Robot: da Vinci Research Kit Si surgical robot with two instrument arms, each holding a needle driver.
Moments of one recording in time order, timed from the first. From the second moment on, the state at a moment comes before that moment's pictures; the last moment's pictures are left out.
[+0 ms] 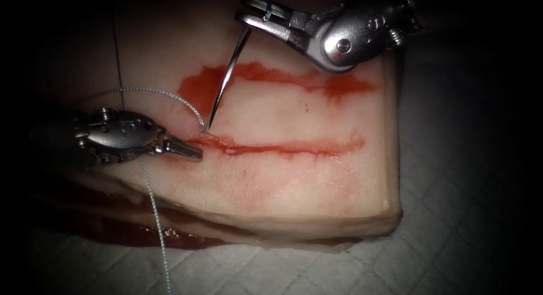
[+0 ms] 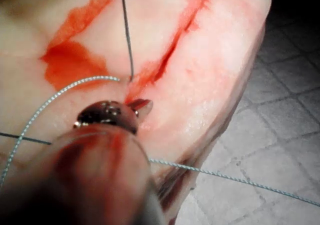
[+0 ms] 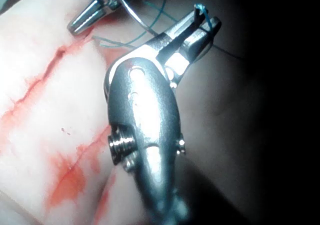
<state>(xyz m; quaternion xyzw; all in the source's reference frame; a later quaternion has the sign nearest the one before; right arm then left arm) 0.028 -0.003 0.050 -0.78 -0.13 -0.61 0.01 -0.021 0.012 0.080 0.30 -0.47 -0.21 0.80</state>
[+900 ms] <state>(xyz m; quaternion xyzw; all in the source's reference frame) 0.029 -0.003 0.050 -0.78 -0.12 -0.61 -0.01 -0.020 0.015 0.084 0.25 -0.35 -0.18 0.89</state>
